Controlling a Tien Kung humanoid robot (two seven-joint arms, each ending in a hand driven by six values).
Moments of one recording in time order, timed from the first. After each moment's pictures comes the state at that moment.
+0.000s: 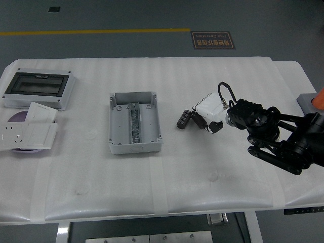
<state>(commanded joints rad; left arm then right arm) -0.04 0.19 -0.62 -0.18 0.73 -0.04 0.32 0.91 -0.43 0.20 1.13 -2.10 0.13 -0.16</state>
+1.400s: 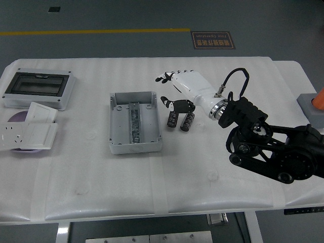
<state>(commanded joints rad) -0.02 0.18 -0.64 -0.18 0.75 -0.03 0.32 0.86 -0.42 0.35 1.46 -1.72 -0.38 -0.29</state>
